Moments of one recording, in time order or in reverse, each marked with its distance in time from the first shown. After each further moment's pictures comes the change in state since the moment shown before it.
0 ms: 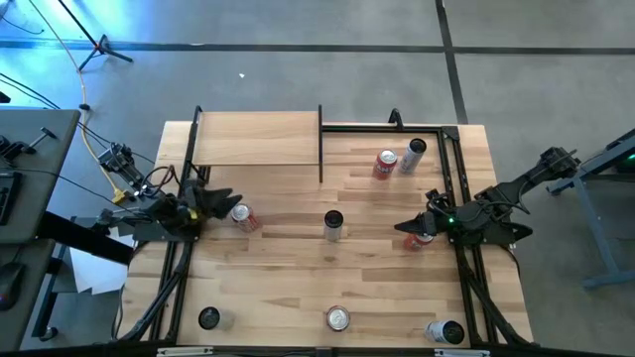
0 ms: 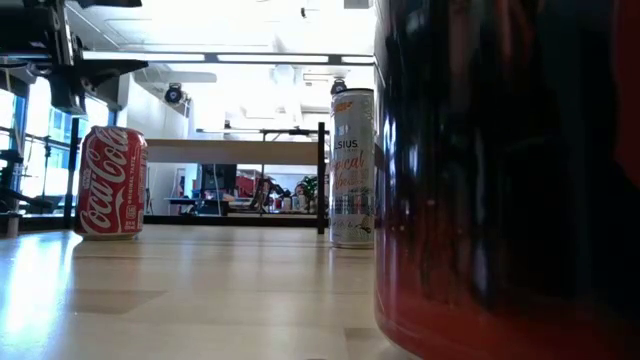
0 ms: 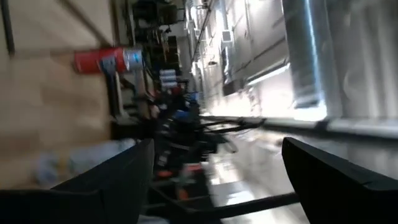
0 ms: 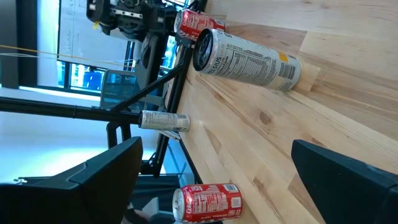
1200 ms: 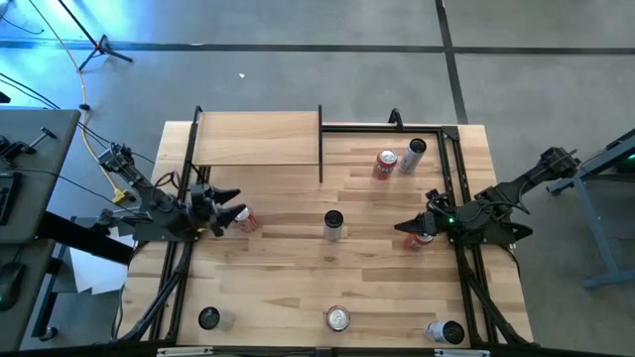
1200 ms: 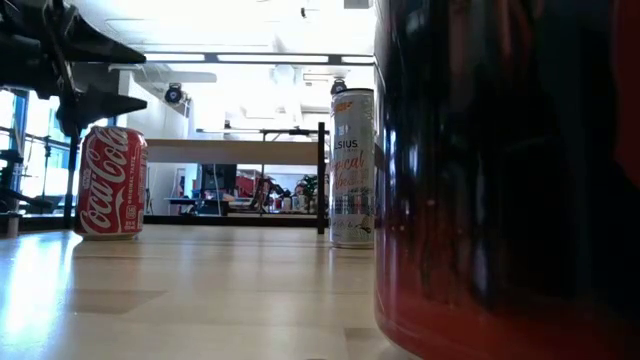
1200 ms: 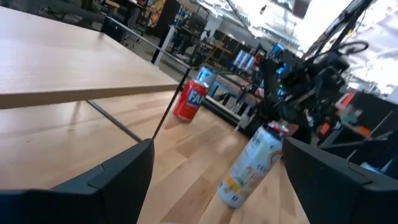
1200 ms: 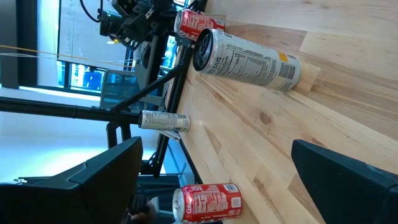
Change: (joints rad) left arm 0.002 0.000 0.000 -0.384 -0.102 0.618; right arm 0.000 0.000 0.000 0.000 0.000 0.000
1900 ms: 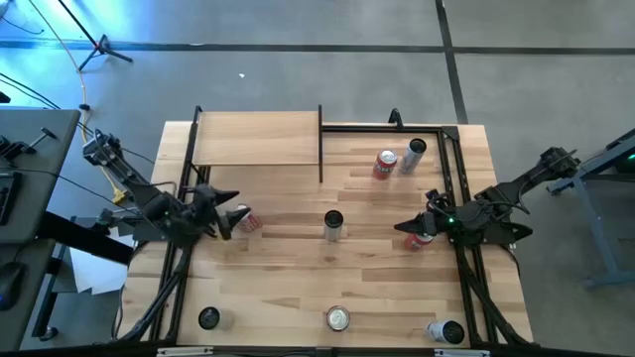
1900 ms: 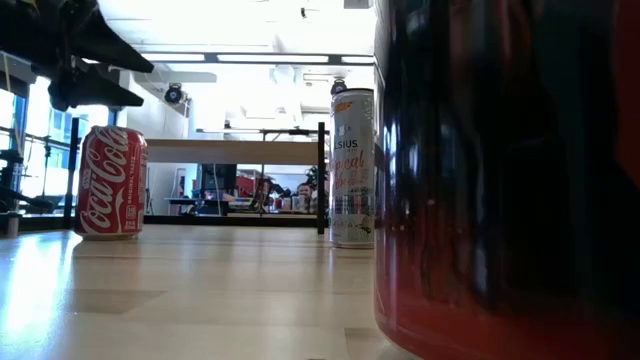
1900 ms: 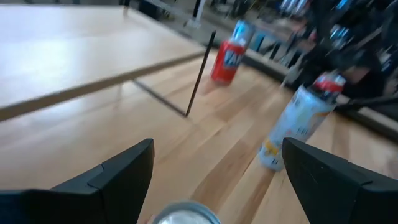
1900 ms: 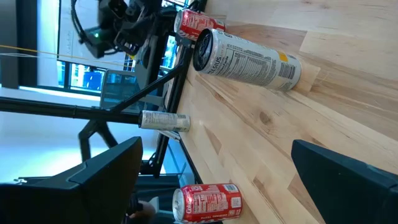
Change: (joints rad) left arm 0.013 0.448 0.383 -0.662 0.011 -0.497; right arm 0.000 0.000 0.000 0.000 0.000 0.000
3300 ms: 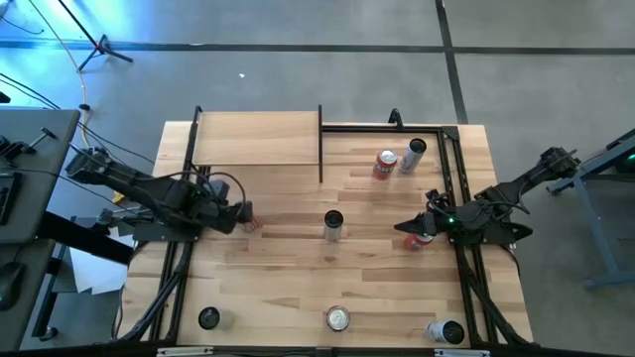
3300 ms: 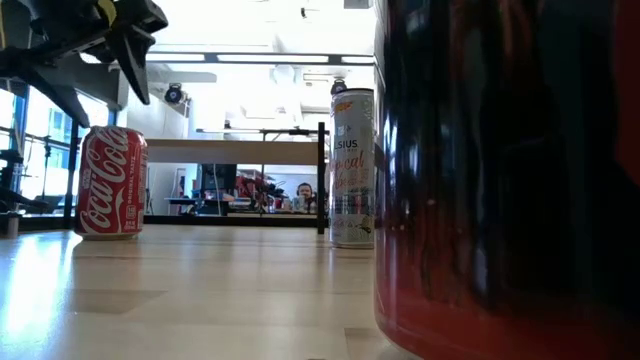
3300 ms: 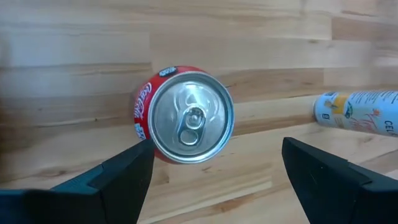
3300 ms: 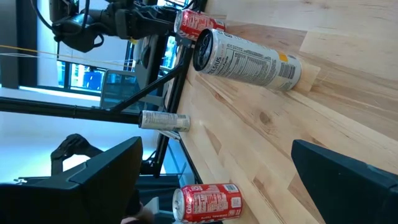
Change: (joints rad) left arm 0.373 0.395 0.451 -0.559 0.781 -0.828; right arm 0.000 0.000 0.000 0.000 0.000 0.000
